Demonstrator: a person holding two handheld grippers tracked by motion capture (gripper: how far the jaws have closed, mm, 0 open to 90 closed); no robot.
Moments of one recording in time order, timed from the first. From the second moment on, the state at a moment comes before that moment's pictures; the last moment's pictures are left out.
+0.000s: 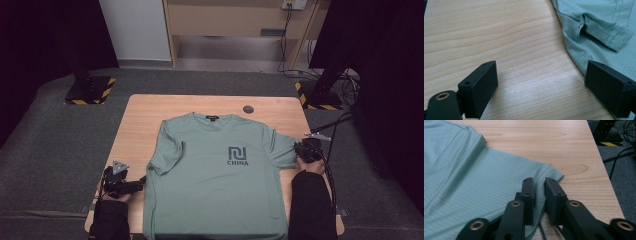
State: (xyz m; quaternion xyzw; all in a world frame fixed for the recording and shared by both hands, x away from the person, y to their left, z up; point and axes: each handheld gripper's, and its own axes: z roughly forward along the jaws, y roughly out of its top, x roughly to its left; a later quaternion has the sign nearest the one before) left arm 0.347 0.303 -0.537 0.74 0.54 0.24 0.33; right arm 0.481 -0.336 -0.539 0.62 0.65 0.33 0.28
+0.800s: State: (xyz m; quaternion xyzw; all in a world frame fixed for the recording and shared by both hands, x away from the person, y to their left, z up) left arm 0.347 0.302 -0.538 0.74 0.54 0.24 0.32; right arm 0.464 -0.310 -0.511 0.59 0.64 0.44 0.20
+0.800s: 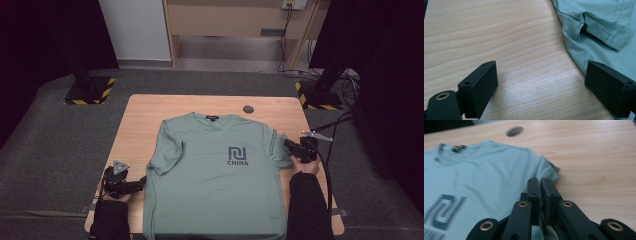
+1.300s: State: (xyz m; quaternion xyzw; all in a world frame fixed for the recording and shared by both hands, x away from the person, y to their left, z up) left arm 0.348 0.302 -0.538 0.74 0.54 0.24 0.32; right arm 0.457 -0.258 -0.495 0.54 0.66 0.49 0.17
